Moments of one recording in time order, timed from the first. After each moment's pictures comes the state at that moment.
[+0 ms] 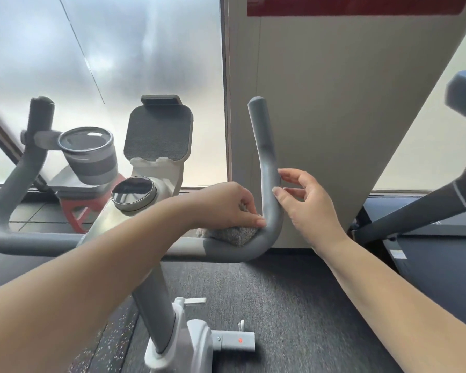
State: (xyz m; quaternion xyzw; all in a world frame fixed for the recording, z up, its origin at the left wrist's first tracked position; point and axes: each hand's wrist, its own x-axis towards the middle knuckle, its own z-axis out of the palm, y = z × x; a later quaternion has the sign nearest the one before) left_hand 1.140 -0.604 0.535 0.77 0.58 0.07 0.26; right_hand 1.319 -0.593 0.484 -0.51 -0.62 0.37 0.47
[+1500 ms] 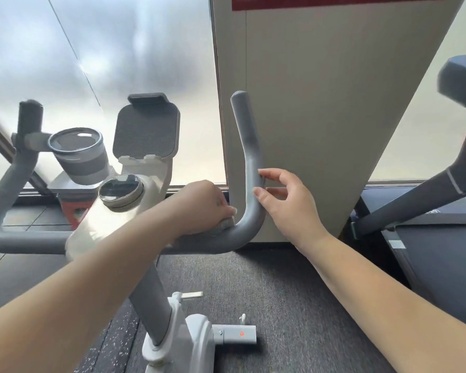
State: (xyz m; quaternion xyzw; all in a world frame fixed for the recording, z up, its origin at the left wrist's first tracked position) left_hand 1.152 -0.628 0.541 0.72 0.68 0.04 0.16; right_hand 1.321 -0.606 0.482 -0.50 -0.62 0.38 0.46
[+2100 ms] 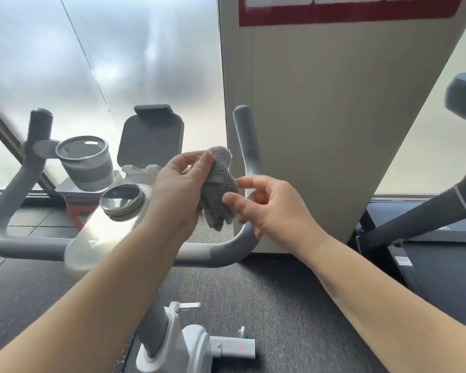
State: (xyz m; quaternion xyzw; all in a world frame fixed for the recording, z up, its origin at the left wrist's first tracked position) left_hand 1.157 -0.626 0.553 0.35 0.50 0.65 0.45; right_hand 1.311 -0.619 0.537 -0.40 -0.68 0.49 0.37
